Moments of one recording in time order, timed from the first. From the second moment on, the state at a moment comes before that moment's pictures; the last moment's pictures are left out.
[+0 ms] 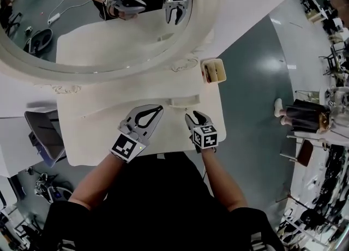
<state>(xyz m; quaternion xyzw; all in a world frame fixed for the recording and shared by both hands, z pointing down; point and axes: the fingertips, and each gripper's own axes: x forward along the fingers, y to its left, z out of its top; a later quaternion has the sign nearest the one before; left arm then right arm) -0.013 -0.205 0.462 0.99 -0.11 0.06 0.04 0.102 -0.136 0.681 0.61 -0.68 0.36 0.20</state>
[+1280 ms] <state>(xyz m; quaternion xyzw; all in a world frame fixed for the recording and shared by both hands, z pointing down) -0.002 -0.217 0.480 0.99 -0.11 0.07 0.03 0.120 -0.167 0.755 0.62 -0.60 0.45 0.24</state>
